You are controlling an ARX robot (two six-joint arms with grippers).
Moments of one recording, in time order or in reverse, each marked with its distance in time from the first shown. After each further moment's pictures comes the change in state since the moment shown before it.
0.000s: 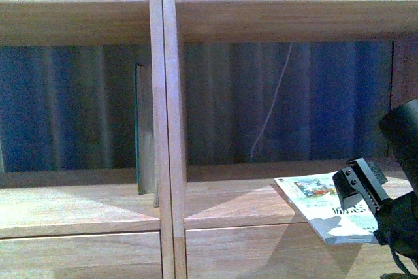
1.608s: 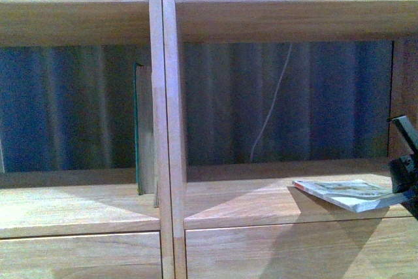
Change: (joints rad) left arm 0.000 0.000 0.000 0.000 0.000 0.000; right arm -0.116 -0.090 0.023 0.035 0.030 -0.027
